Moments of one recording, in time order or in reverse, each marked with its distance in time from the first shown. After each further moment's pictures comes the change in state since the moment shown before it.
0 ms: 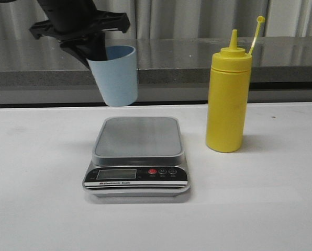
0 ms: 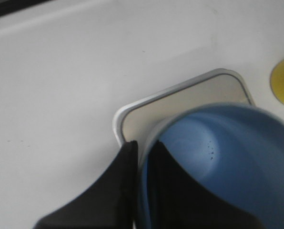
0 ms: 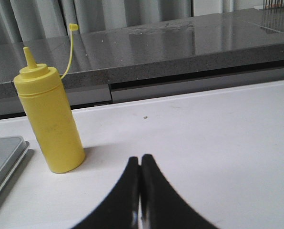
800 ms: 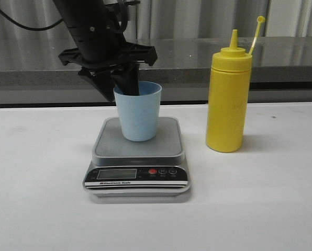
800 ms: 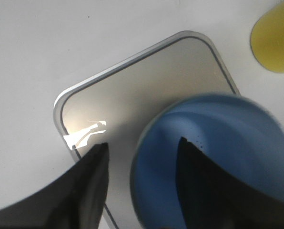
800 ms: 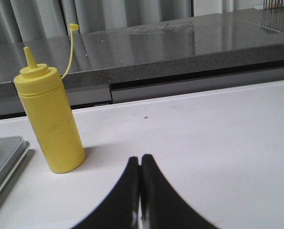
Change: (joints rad) left arm -0.081 0.083 -0.002 -0.001 0.003 0.002; right arm 0.000 0.000 0.000 0.000 0.000 0.000
